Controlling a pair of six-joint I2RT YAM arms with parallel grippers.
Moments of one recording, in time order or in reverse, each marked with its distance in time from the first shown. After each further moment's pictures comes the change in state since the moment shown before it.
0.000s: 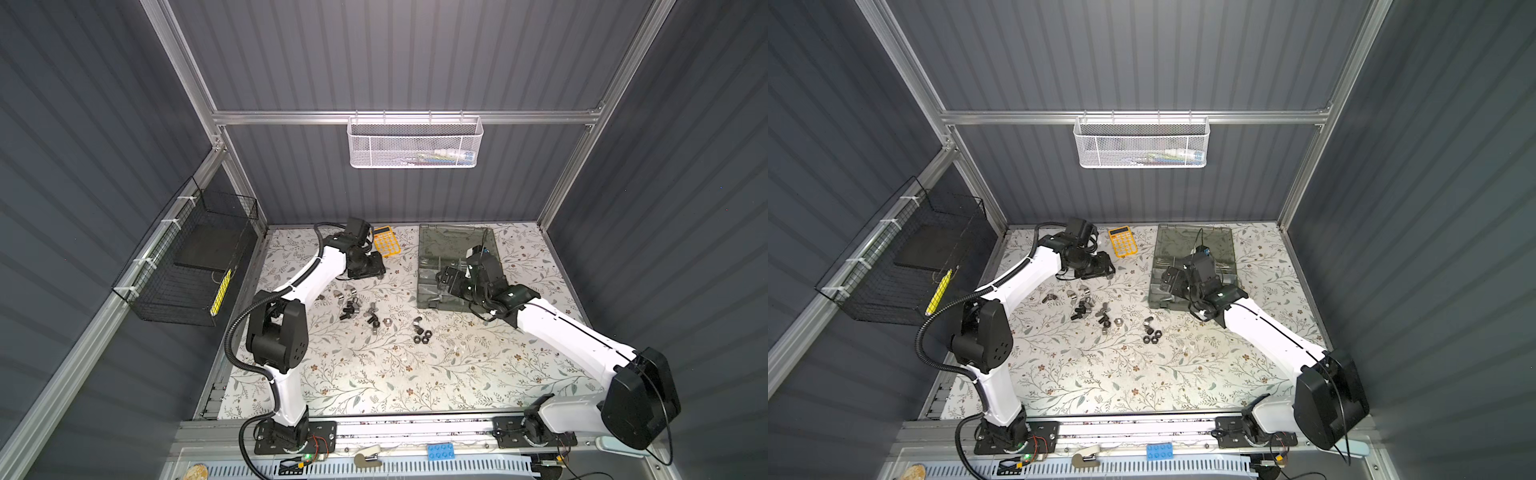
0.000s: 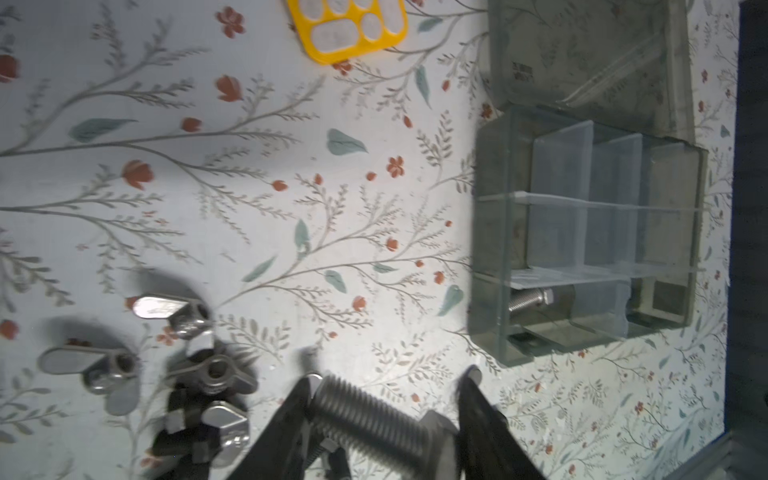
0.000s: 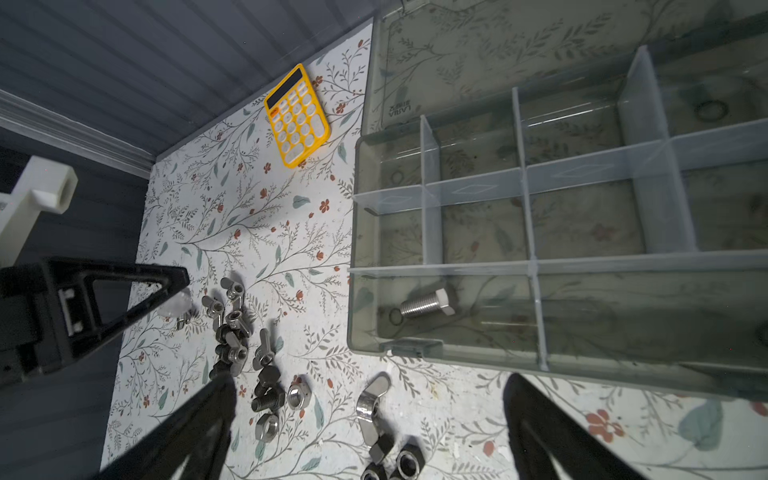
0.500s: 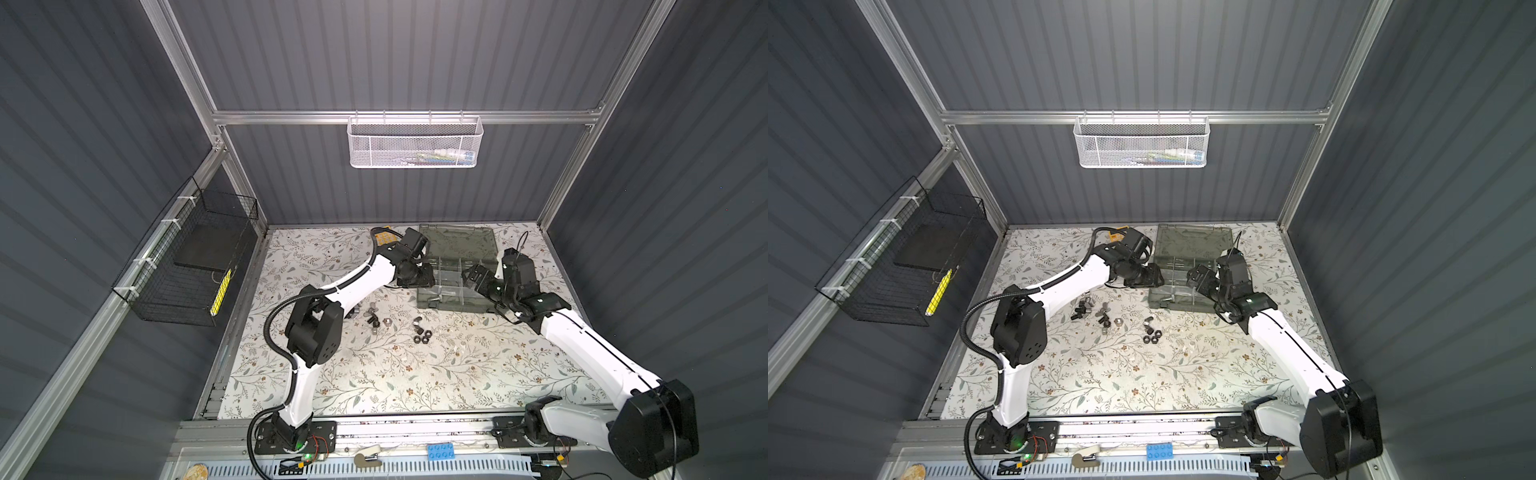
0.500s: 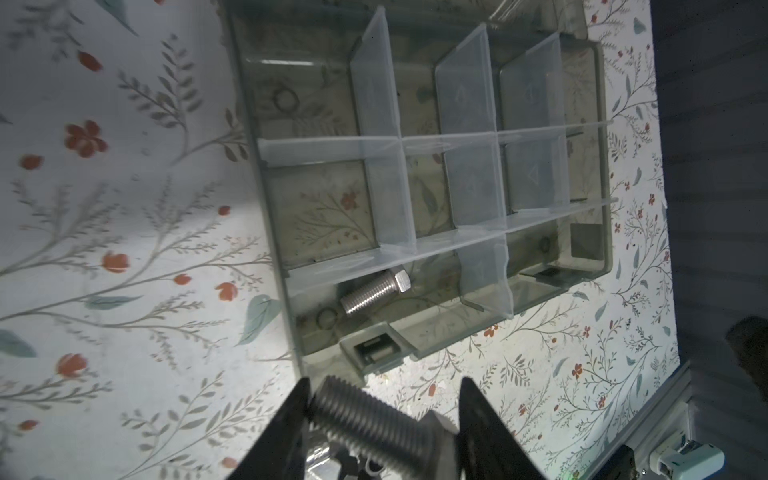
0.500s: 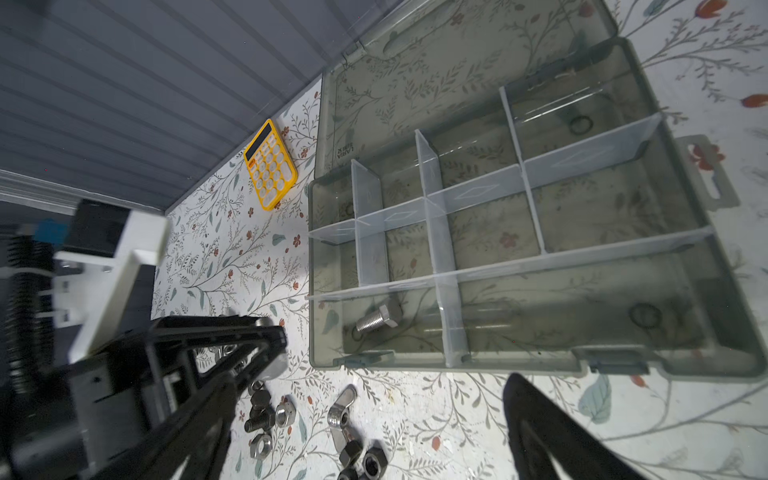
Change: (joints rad) left arm -0.289 0.212 0.182 0.071 -0.007 -0.124; right arm -0.217 -0.161 -0.129 0.005 -0.135 0.000
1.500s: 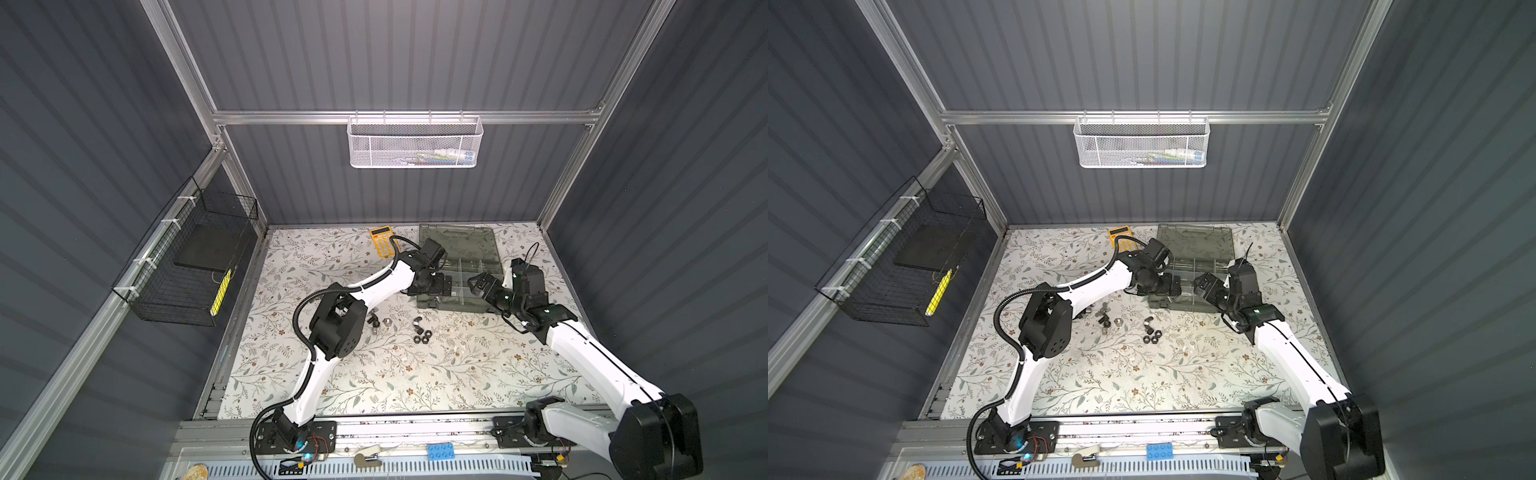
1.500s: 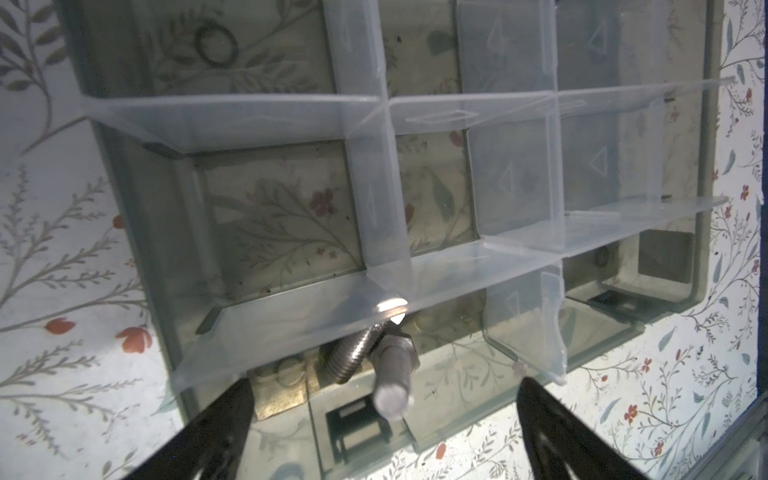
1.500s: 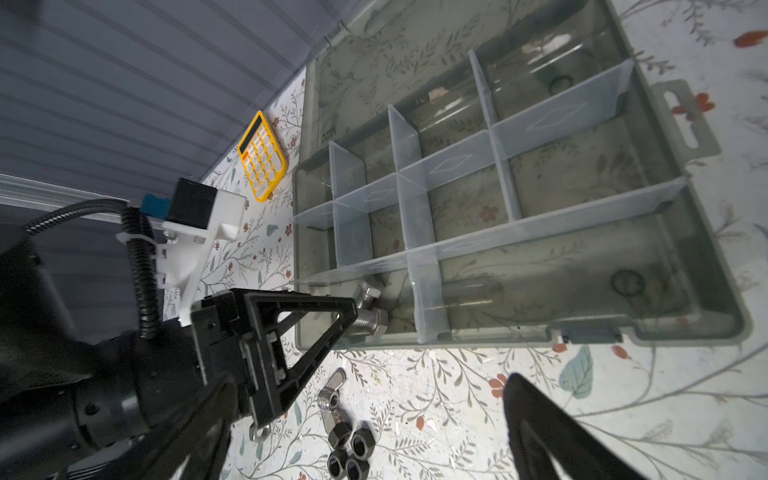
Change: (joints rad) left arm -0.051 0.165 0.135 -0.037 -0.069 -0.016; right arm -0.073 -0.038 -0.108 0.048 -0.101 0.009
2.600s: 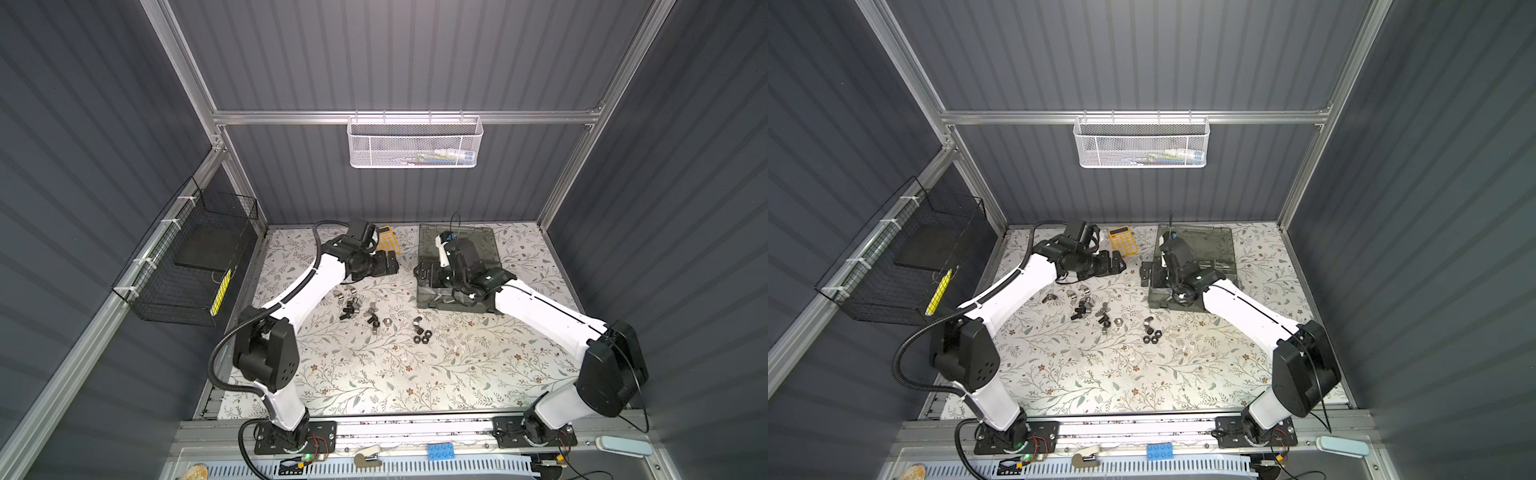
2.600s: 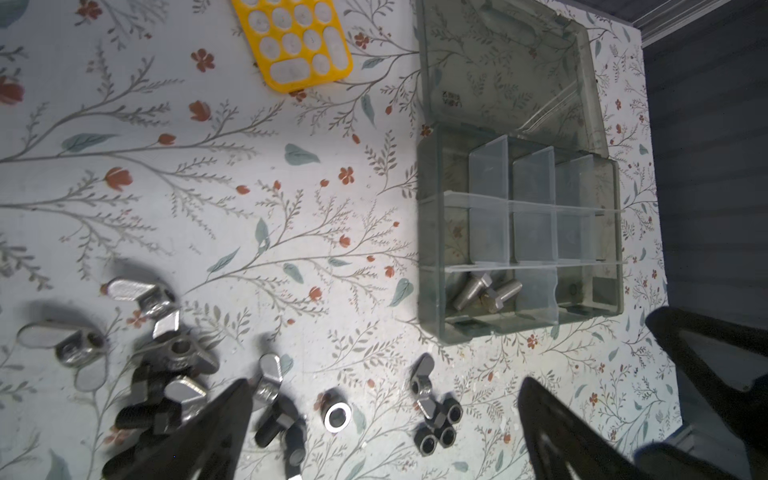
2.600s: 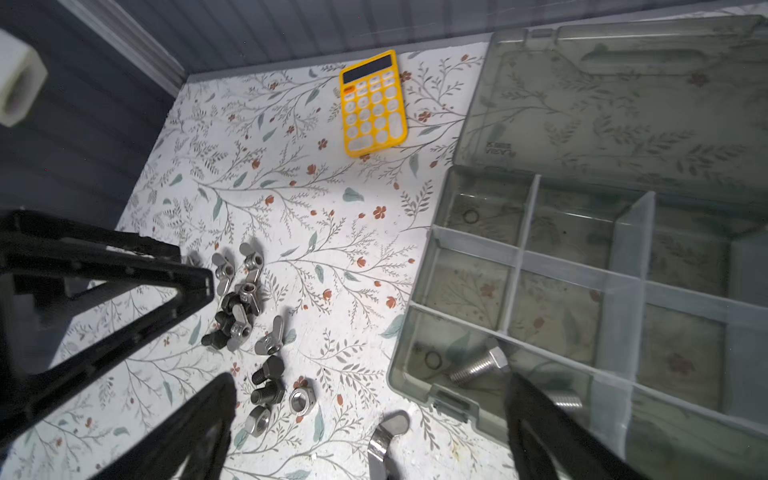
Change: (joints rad) left arm 0.328 -0.557 -0.459 0.041 0.045 0.076; right arm 0.412 0.413 0.466 -0.071 0.222 -0.305
